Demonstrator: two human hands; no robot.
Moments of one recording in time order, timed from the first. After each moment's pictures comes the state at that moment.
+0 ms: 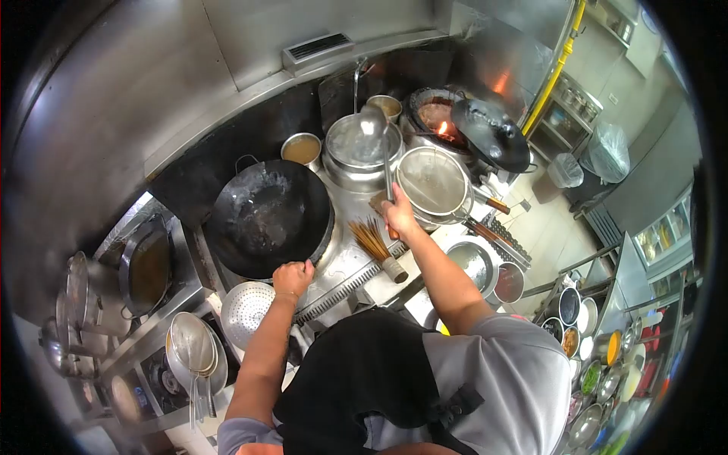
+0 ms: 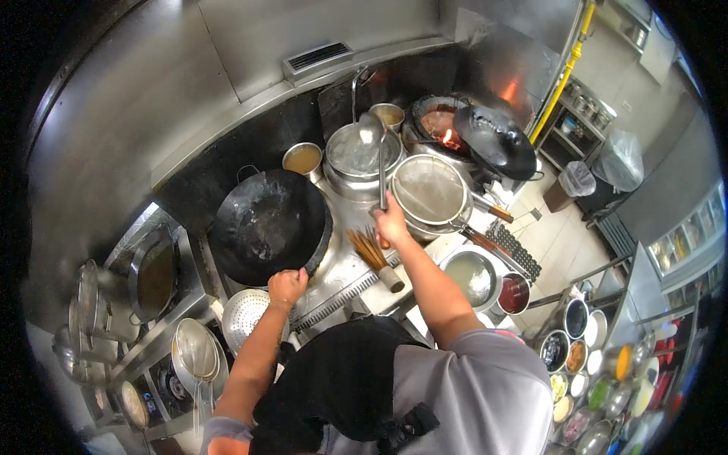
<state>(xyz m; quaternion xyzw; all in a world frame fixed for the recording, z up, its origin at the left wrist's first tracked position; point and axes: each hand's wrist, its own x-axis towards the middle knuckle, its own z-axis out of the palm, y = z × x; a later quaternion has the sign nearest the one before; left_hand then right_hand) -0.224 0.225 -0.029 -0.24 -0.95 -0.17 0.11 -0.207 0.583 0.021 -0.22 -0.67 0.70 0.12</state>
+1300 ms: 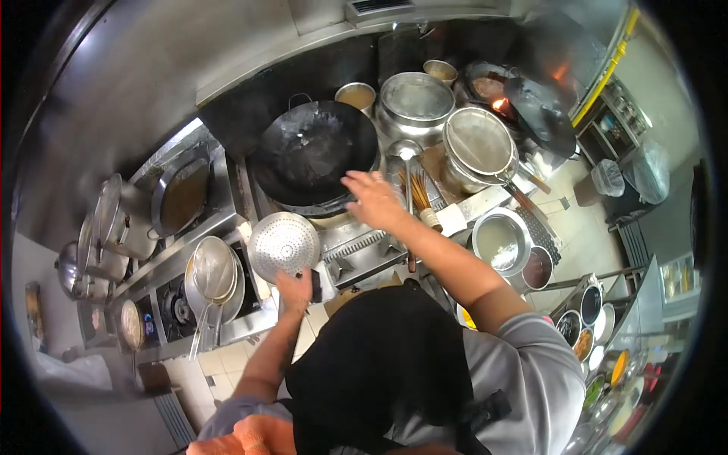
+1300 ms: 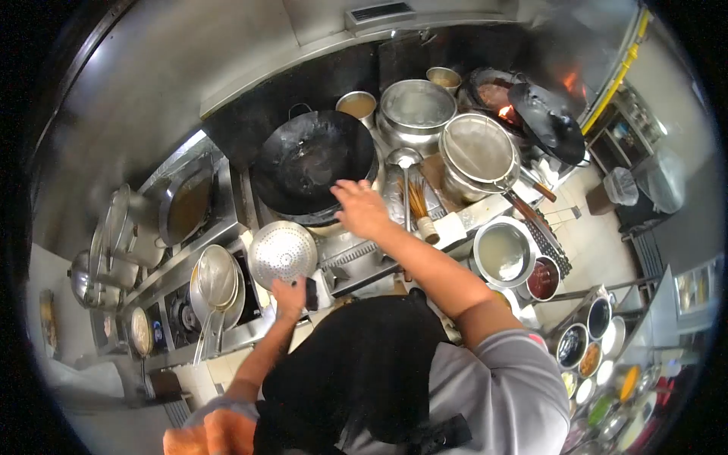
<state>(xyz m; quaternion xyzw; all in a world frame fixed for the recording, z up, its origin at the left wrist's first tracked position) -0.038 0.072 -0.097 0.15 -0.95 -0.27 0.10 -0.120 0.393 0.078 0.15 -0.95 0.23 0.16</state>
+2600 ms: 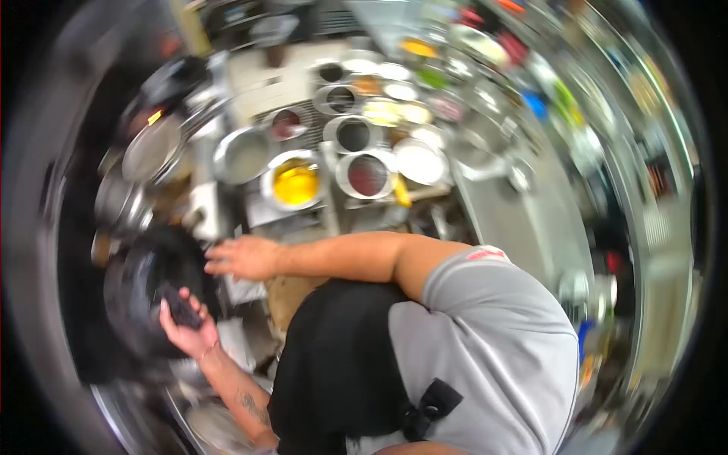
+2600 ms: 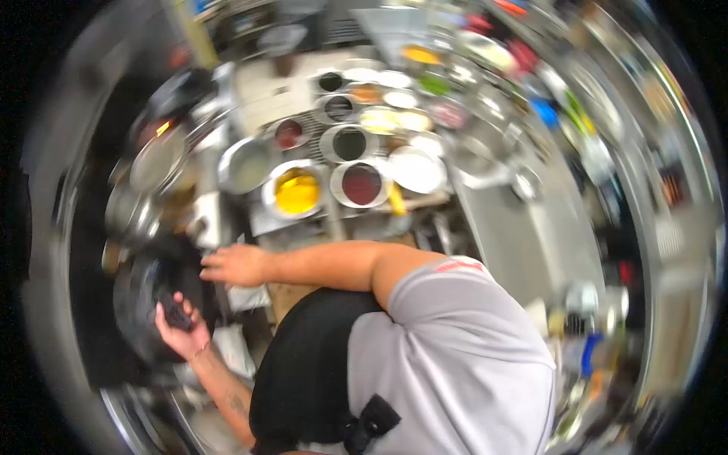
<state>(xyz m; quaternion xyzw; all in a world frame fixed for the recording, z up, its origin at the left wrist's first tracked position) 0.043 0.141 0.122 -0.11 -0.37 -0.80 -0.45 0.223 0.310 0.055 -0.09 -0.96 0.13 0.22</state>
